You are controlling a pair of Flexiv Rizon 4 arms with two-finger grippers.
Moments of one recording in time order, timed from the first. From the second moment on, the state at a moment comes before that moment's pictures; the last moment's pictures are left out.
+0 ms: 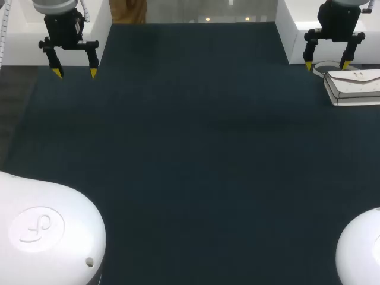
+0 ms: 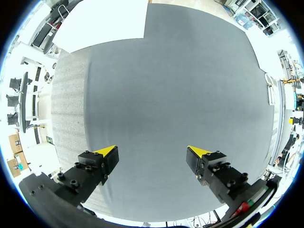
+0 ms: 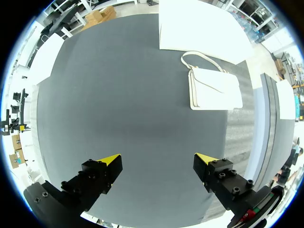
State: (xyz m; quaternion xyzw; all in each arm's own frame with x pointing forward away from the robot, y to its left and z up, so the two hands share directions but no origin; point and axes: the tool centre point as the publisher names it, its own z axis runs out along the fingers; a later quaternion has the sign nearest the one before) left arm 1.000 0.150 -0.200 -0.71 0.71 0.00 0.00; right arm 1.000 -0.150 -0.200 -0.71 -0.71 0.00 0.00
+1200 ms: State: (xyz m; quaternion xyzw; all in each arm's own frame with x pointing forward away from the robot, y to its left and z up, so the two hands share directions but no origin) left arm 1.008 0.099 -0.201 -0.52 0.85 -0.08 0.01; right arm 1.017 -0.190 -0.208 -0.71 -0.70 -0.02 0.01
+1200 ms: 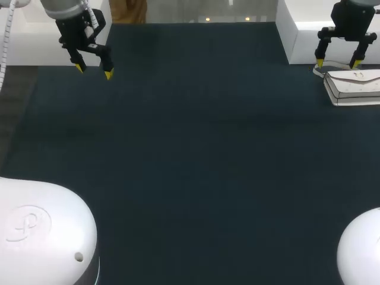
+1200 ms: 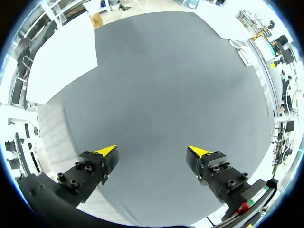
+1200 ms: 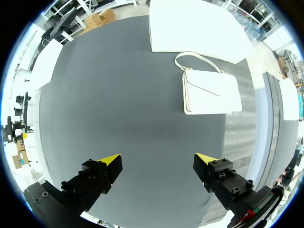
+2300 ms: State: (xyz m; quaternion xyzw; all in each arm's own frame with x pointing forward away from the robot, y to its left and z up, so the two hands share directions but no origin) left arm 0.968 0.028 -0.246 -0.03 0.97 -0.25 0.04; right arm 1.048 -0.317 -0.257 -0.77 -0.63 -0.06 0.04
